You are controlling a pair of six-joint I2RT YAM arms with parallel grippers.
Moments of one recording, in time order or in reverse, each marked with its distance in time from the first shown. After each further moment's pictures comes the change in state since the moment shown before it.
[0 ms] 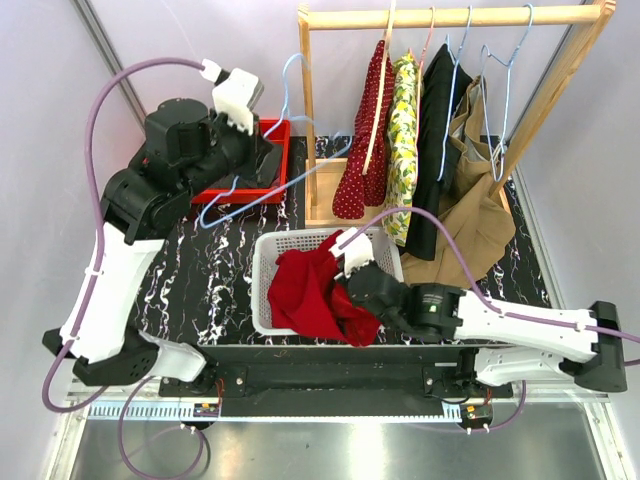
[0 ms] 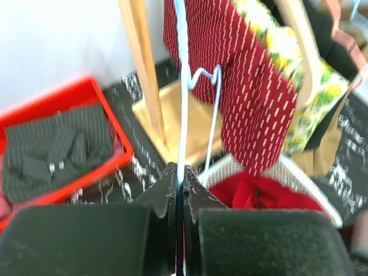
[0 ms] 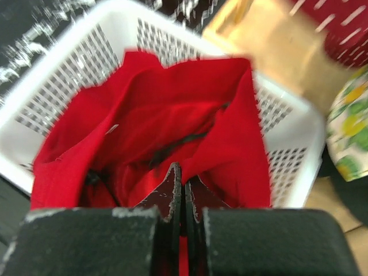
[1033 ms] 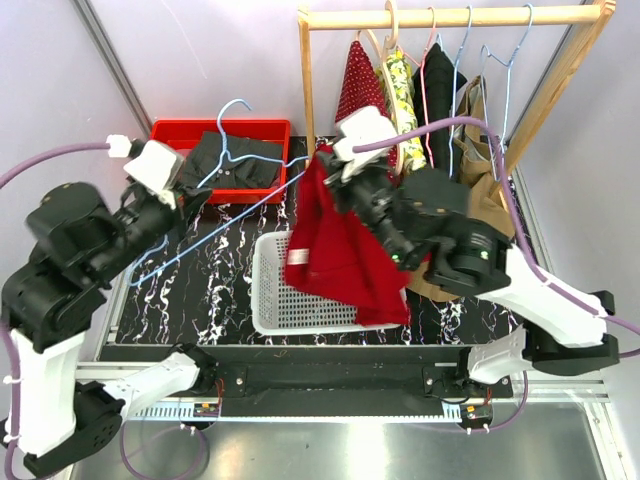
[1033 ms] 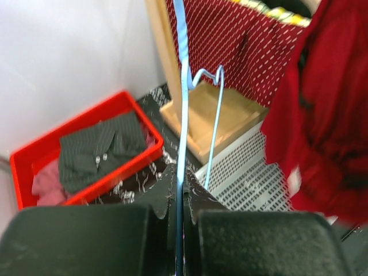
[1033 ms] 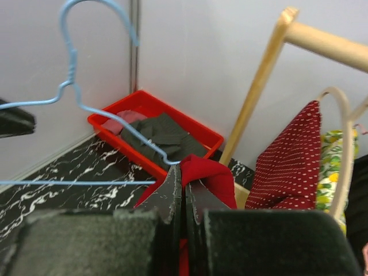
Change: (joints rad) left arm 0.049 -0.406 -0.205 -0.054 0.060 0.171; right arm 0.000 0.279 0.944 0.055 0.046 -0.528
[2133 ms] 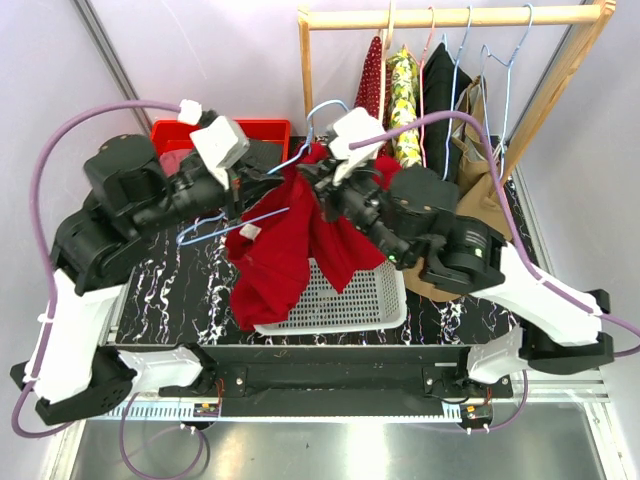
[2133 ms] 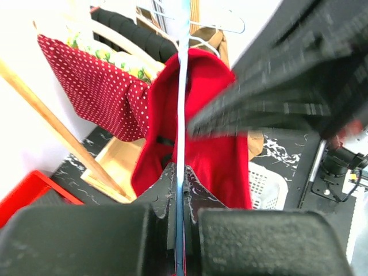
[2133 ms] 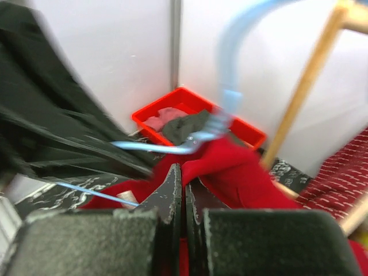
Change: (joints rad) left arm -0.151 0.227 0.133 0.132 0.298 0.002; right arm -0.006 0.046 0.037 -0.064 -0.143 0.170
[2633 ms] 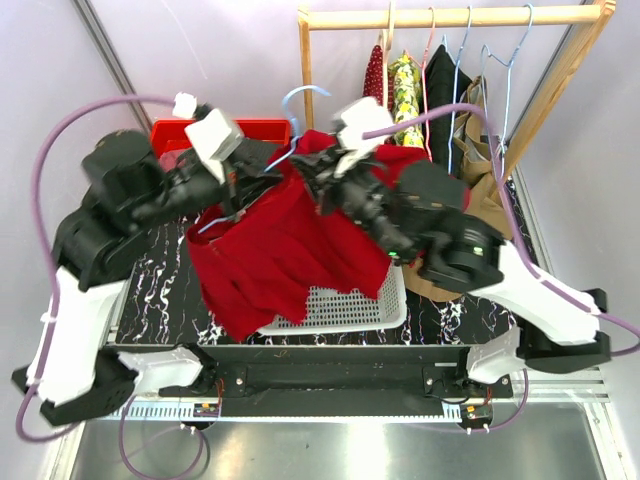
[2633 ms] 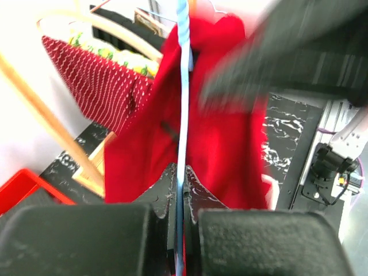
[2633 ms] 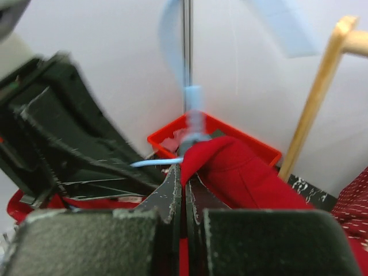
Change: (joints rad) left arm 0.074 -0.037 -0.051 0.021 0.082 -0.043; right arm 0.006 -0.018 0.014 0.084 -0.019 0.014
